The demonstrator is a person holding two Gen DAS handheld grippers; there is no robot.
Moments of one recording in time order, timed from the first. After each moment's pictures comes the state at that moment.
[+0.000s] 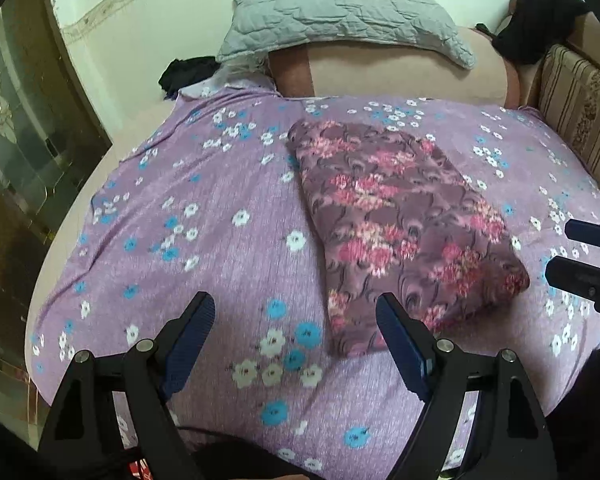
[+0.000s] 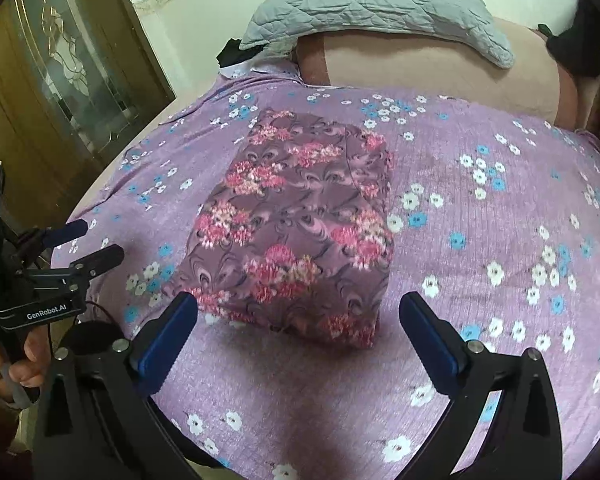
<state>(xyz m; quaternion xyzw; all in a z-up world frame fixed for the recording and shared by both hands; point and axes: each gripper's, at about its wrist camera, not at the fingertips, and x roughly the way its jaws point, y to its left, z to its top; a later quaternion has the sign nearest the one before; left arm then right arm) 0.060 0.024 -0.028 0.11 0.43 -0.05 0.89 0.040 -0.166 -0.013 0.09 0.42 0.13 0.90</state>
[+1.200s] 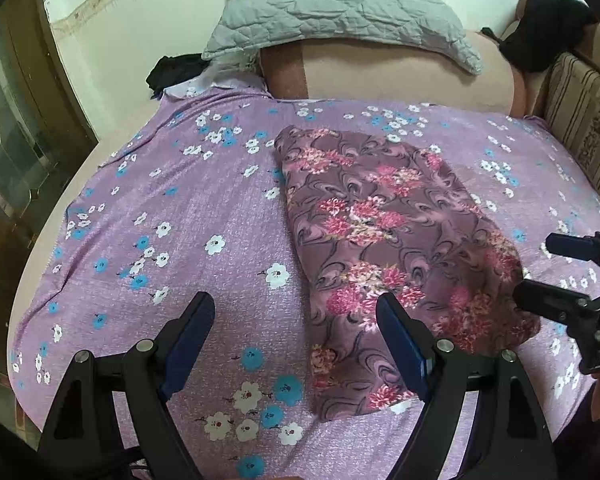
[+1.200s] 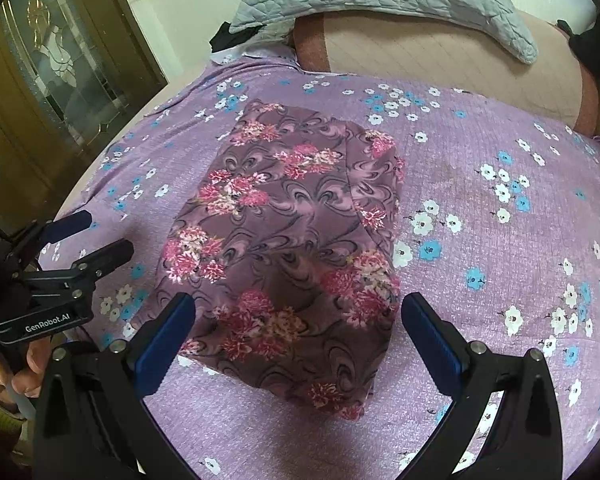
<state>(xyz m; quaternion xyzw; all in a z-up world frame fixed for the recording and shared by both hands) 0.108 0.008 -0.046 0.09 0.44 -0.06 0.89 0.098 -0.163 -0.035 0.08 0.44 0.14 0.88</state>
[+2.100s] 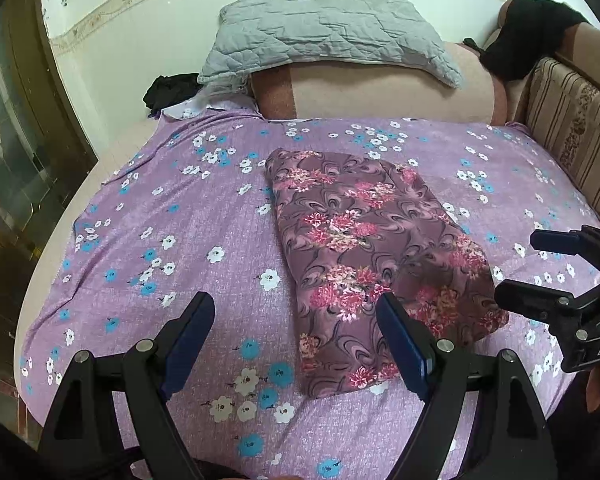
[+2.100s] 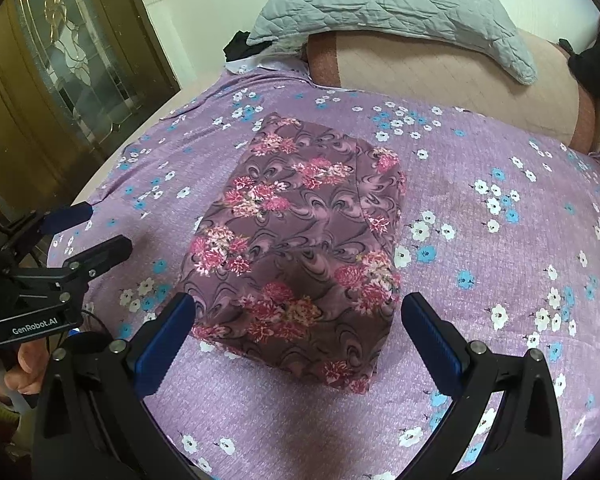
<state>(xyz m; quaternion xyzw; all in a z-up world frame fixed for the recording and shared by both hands) 0.081 0.007 -0.016 0.09 0.42 -0.08 0.90 0.072 -0.160 -0.008 0.06 0.43 0.14 0.89</state>
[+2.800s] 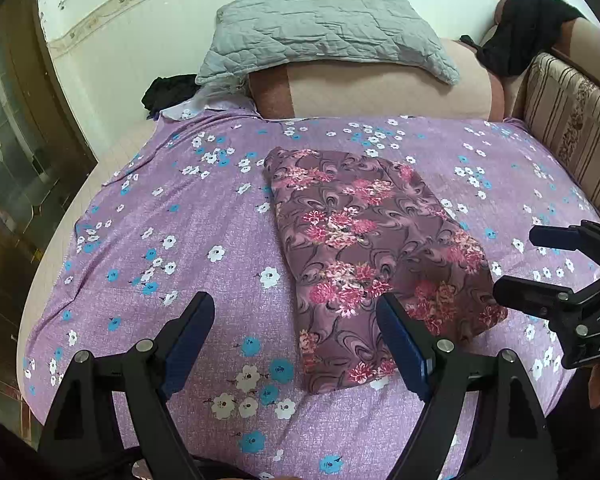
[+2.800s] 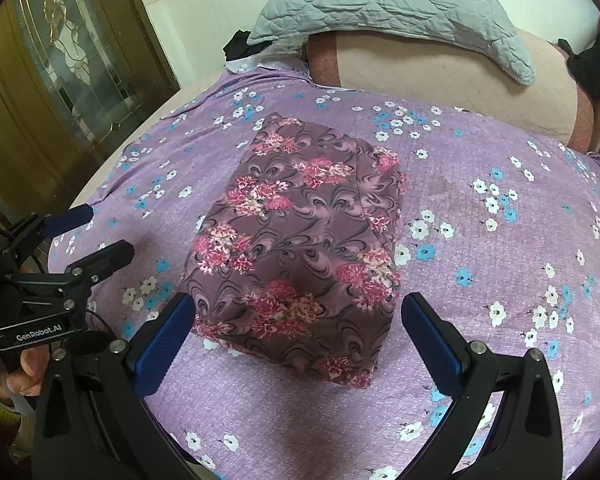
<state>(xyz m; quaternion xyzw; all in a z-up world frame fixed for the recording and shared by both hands) 0.078 0.008 -0.015 0.10 0.42 -0.08 0.90 0.068 -0.157 -0.005 0.07 0.43 0.14 0.89</state>
